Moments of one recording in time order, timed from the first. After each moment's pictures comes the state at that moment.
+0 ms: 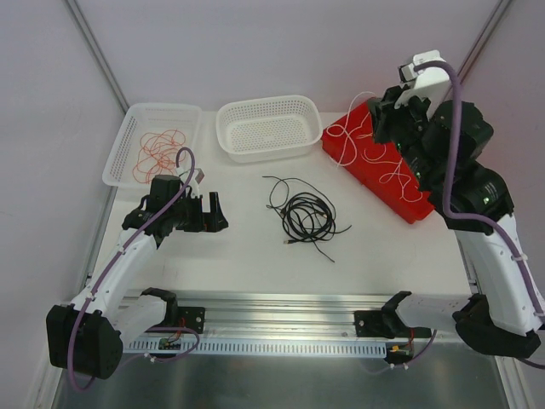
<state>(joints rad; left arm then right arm) -0.20 0.99 0.74 -0.57 0.33 -0.25 0.69 1.19 1.87 -0.65 0.34 -0.06</state>
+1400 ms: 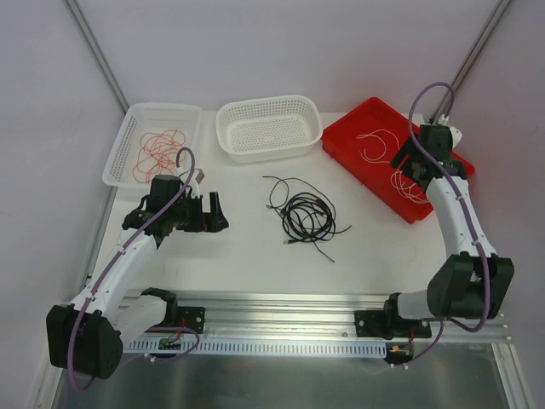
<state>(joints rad) -0.20 0.99 0.74 -0.57 0.34 -0.25 -0.08 1.44 1.27 -0.61 0.30 0.47</state>
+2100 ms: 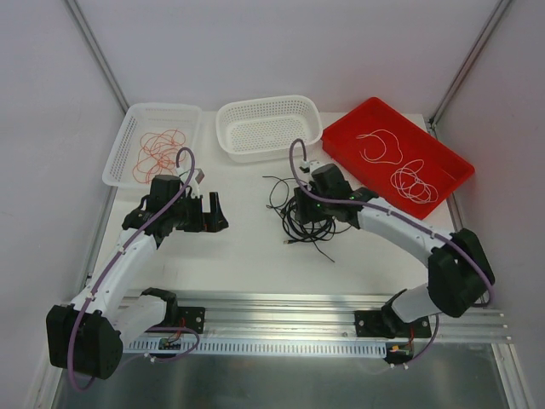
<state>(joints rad) -0.20 0.99 0.74 -0.57 0.34 -0.25 0.65 1.42 0.99 -0.41 -0.04 0.31</state>
